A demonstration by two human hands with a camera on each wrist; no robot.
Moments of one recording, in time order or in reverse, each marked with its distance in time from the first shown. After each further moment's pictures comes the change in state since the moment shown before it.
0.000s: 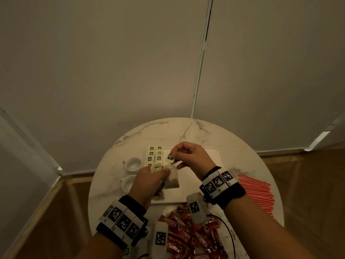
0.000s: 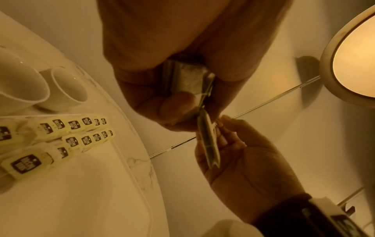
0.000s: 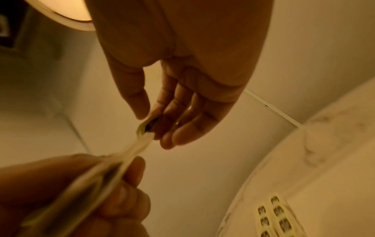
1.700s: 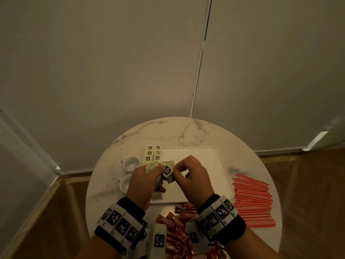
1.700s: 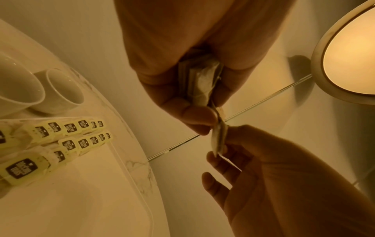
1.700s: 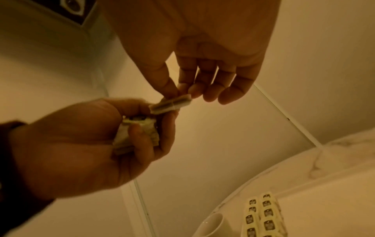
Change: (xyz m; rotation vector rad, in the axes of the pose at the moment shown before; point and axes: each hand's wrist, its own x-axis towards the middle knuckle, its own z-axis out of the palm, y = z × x) left_hand -0.001 -0.005 0.001 -0.115 0.023 0.123; right_hand -0.042 0.038 0.016 -0.648 0.330 -0.336
